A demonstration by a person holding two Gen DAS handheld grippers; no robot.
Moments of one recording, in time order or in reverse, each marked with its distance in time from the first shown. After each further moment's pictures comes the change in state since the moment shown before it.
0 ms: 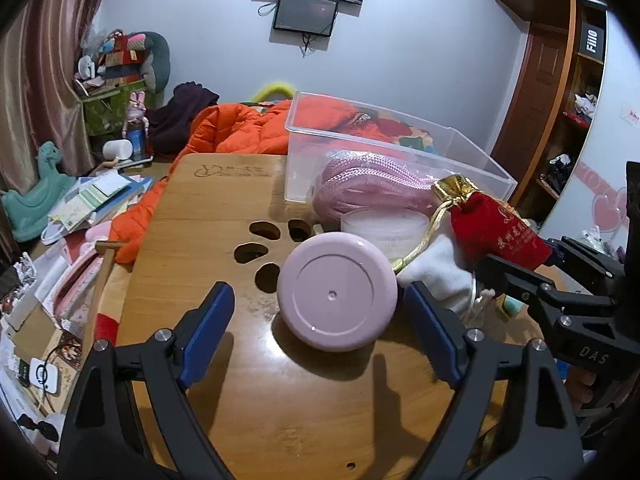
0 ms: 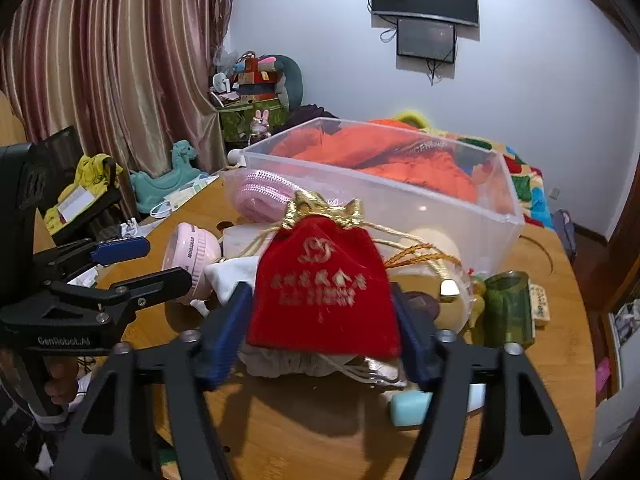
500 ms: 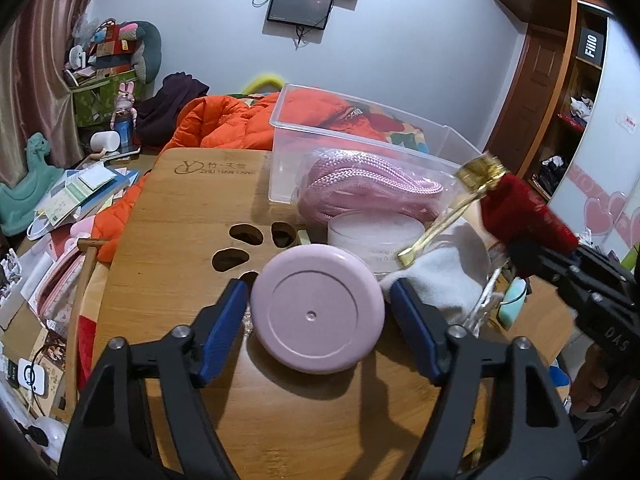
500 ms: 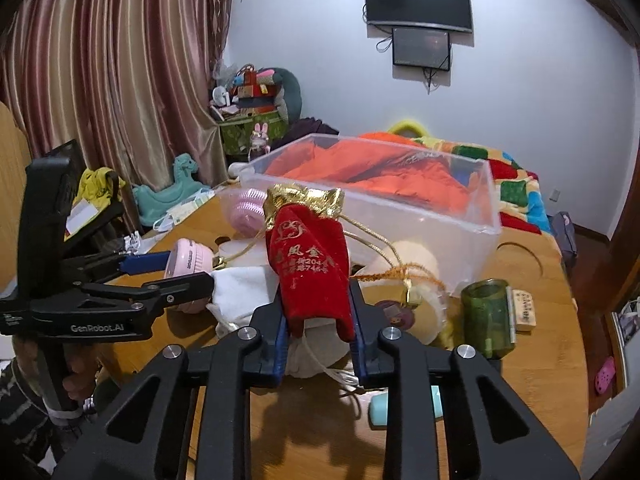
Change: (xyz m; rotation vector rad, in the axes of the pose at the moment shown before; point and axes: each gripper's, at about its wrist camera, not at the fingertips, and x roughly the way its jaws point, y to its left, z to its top) left arm 0.016 -0.003 0.007 -0.017 0.025 -0.037; right arm -0.019 -0.008 0.005 0.032 -0.058 0.006
